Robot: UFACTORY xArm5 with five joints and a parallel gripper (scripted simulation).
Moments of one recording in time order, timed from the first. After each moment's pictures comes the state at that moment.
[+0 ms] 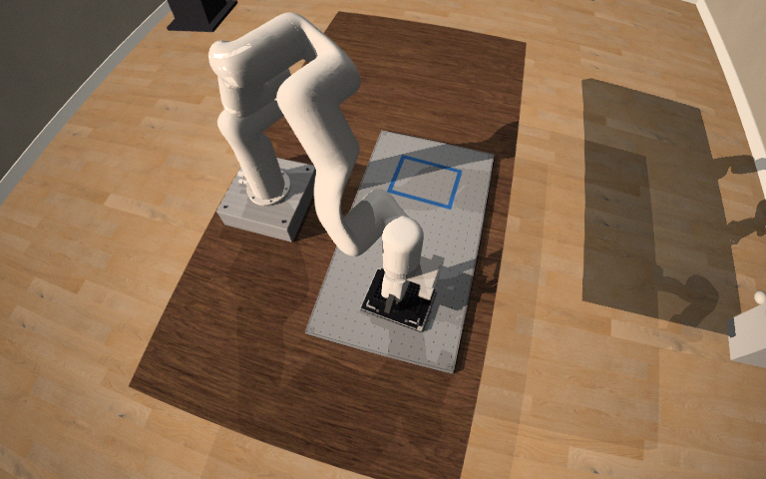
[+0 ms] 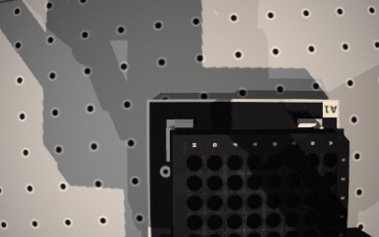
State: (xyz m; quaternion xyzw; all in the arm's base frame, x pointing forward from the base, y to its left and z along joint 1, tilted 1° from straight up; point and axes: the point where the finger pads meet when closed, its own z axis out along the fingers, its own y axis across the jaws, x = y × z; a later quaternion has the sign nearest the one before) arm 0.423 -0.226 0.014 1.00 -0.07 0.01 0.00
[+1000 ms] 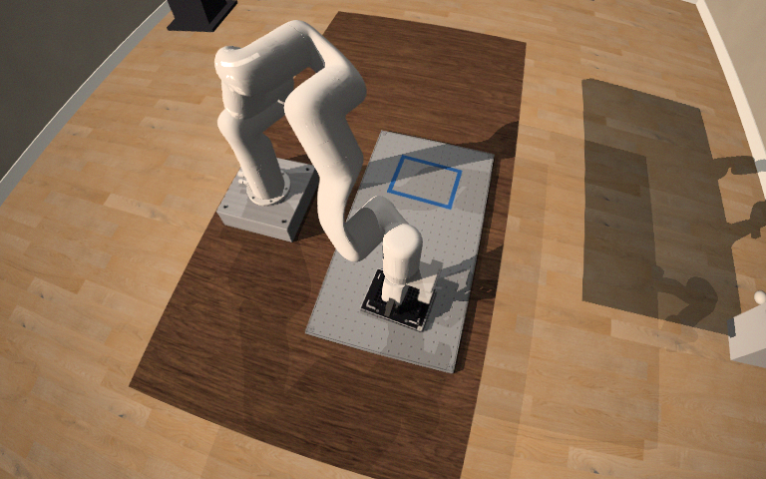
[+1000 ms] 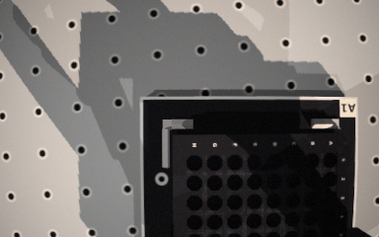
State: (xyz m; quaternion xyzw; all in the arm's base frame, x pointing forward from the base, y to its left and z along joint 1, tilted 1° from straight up) arm 0.424 -0.226 -0.009 1.00 -0.07 0.01 0.00
